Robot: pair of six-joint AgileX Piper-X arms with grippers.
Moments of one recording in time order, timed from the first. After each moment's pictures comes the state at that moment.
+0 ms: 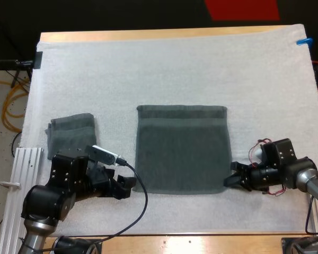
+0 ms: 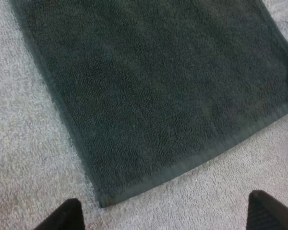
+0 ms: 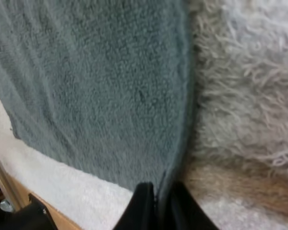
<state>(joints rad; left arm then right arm) -0.24 0.71 -0.66 1.04 0.44 -1.80 0.26 1.36 -0.44 0.45 -0.77 -1.23</state>
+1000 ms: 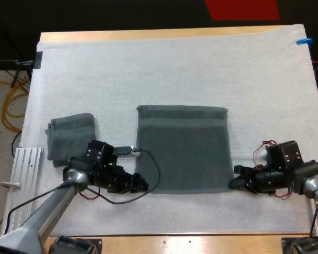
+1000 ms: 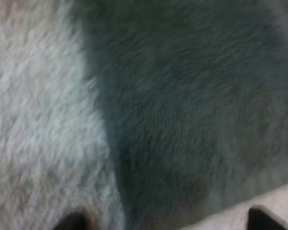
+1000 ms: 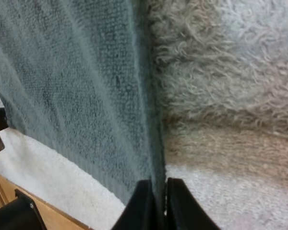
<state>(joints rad) -0.24 1.31 -0.50 0.69 0.56 -1.93 0.26 1.22 -0.44 0.59 -0.71 -1.27</state>
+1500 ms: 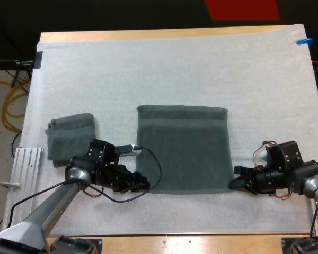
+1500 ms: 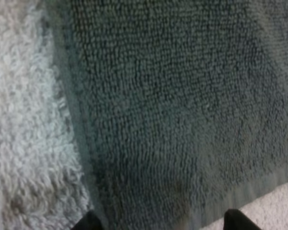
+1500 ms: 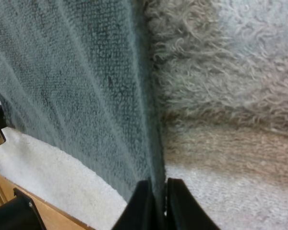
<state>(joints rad) -0.25 1.34 -0.50 0.63 0.63 -1.94 0.26 1.22 -0.44 0.60 -0.71 -1.27</state>
